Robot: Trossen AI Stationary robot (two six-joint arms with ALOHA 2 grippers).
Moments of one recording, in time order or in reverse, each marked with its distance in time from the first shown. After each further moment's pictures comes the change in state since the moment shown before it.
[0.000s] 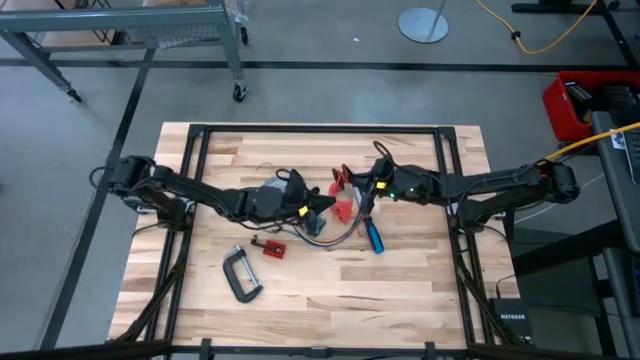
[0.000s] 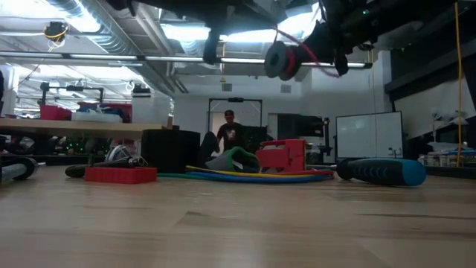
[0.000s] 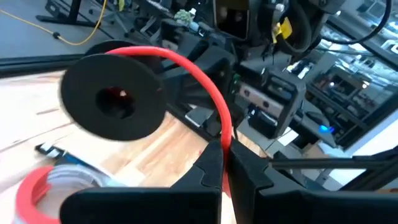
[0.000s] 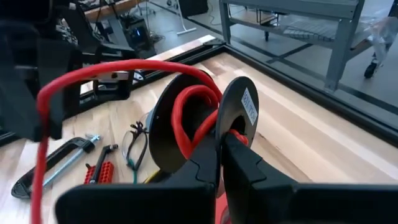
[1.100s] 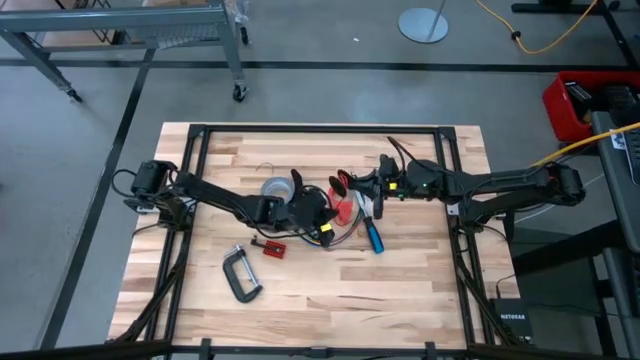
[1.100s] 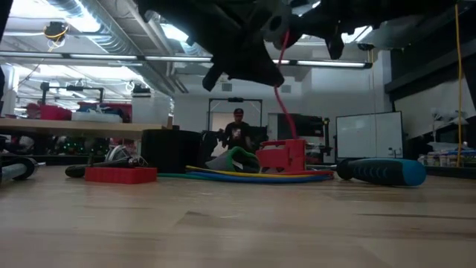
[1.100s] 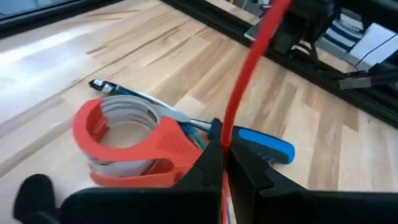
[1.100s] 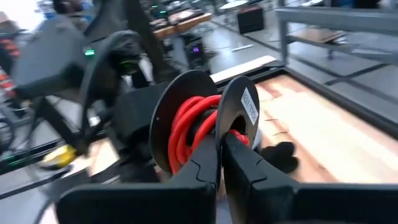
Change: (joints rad) left arm -0.020 0.191 0.187 -0.429 -0.061 0.037; right arm -0.012 -0.080 -0.001 0.079 -0.232 -0.034
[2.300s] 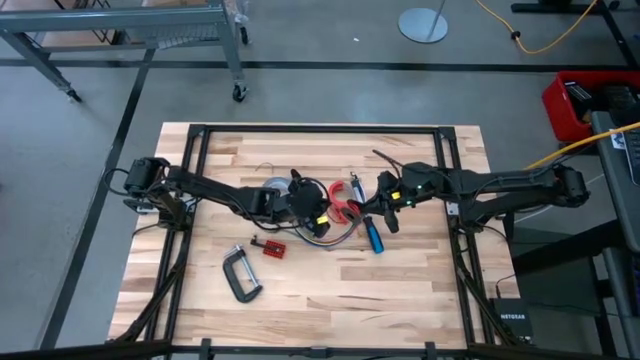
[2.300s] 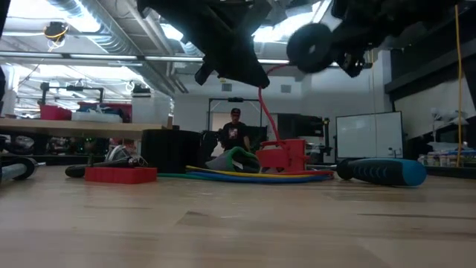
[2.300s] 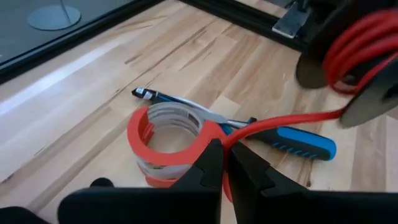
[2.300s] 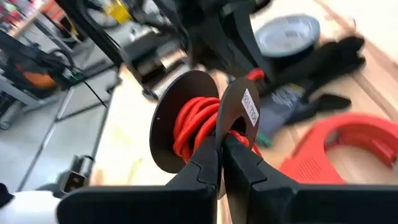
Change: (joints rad) left arm 0.060 -0.066 -0.003 -0.106 -0.031 0.098; right arm 0.002 -0.056 0.003 -0.358 -0.313 0.068
